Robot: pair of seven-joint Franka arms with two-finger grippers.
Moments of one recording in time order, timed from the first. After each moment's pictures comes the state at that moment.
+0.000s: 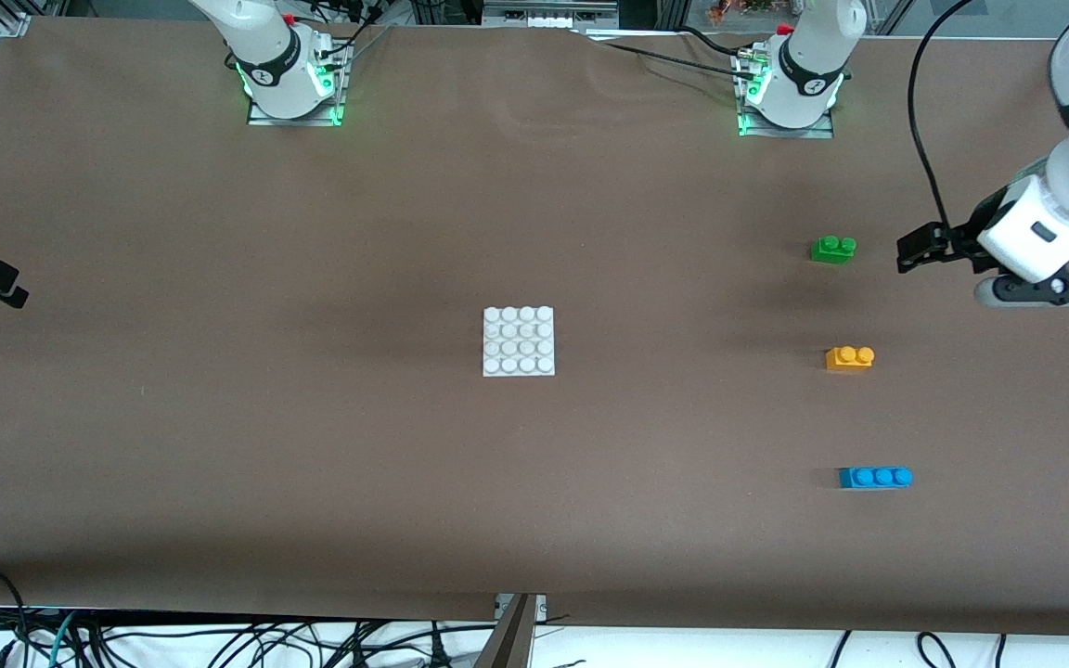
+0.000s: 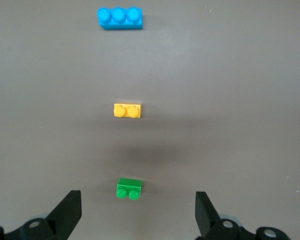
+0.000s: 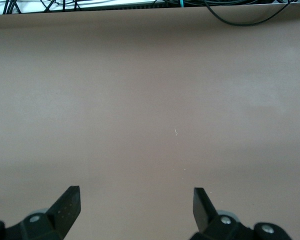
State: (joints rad) left arm 0.10 0.06 -0.14 -1.76 0.02 1.69 -0.07; right arm -0.01 0.13 -0.15 -1.56 0.02 1.82 -0.09
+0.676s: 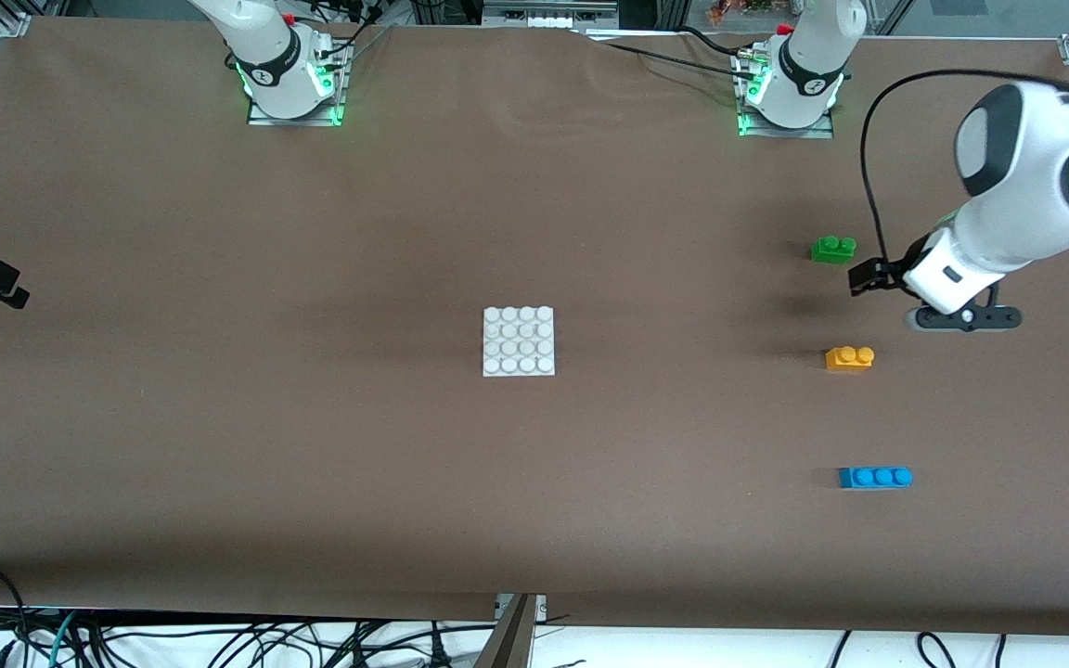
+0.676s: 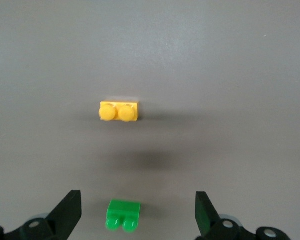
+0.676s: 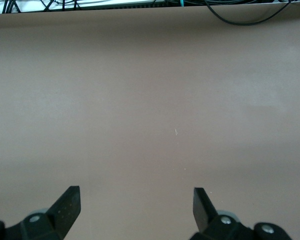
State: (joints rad) left arm 0.09 0.09 -0.12 -2.09 0.02 2.08 -0.06; right arm -0.01 0.14 -0.15 -1.56 0.02 1.81 -0.09
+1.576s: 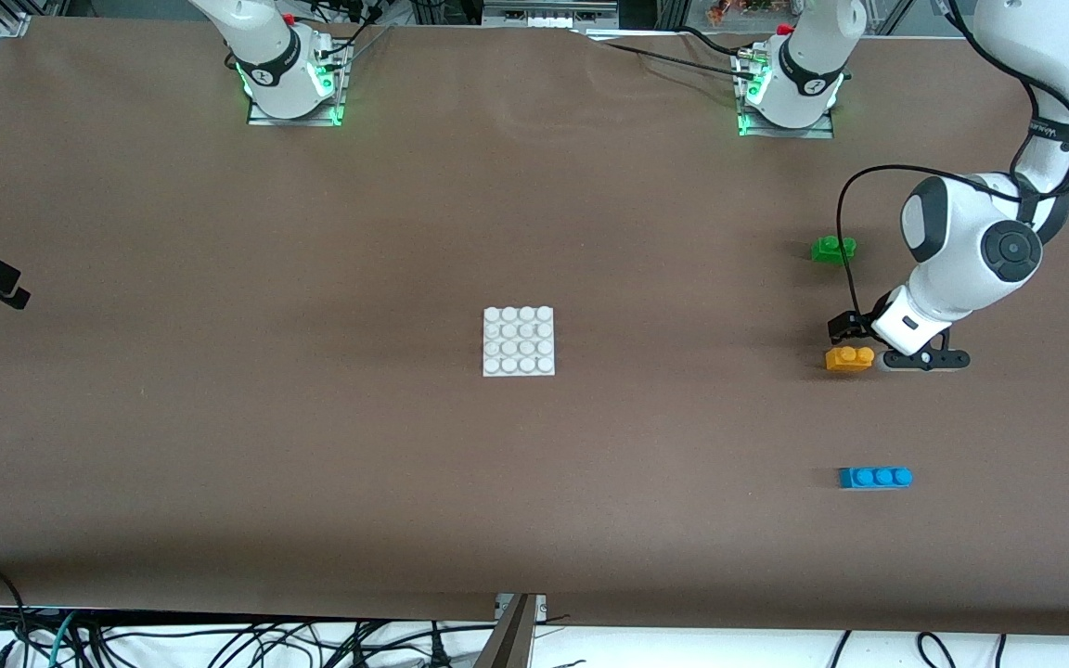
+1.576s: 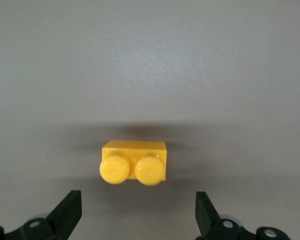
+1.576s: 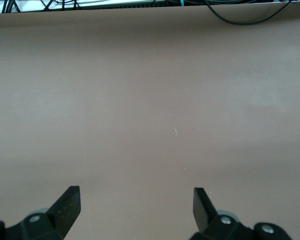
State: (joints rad) left arm 0.10 0.33 -0.04 -2.19 0.02 2.51 0.03; right arm -0.01 0.14 -0.15 -1.56 0.02 1.81 -0.09
